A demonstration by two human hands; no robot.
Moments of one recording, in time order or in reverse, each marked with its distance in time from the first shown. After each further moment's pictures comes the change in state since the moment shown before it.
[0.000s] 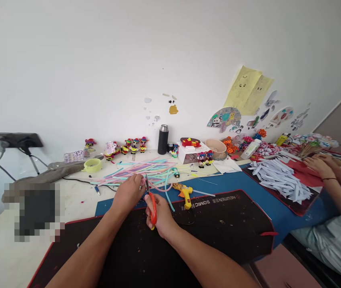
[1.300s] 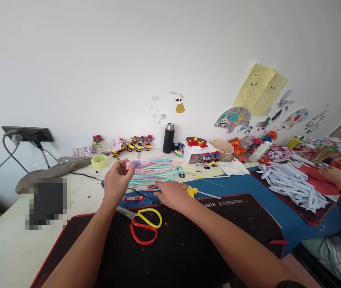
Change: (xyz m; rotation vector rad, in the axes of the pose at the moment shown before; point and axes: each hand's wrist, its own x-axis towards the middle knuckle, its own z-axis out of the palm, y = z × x) left_hand 0.010 -0.035 -0.015 -1.035 0.488 -0.381; right_hand 0.022 -0.083 -0.030 -1.737 -0.154 -0.378
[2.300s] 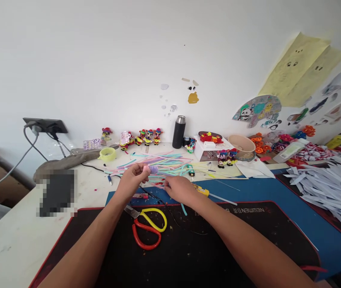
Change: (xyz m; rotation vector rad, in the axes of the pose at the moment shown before) left_hand -0.009 -0.003 0.015 -0.121 -0.364 -0.246; right_hand 0.030 0.034 0.017 0.123 -0.032 -0.035
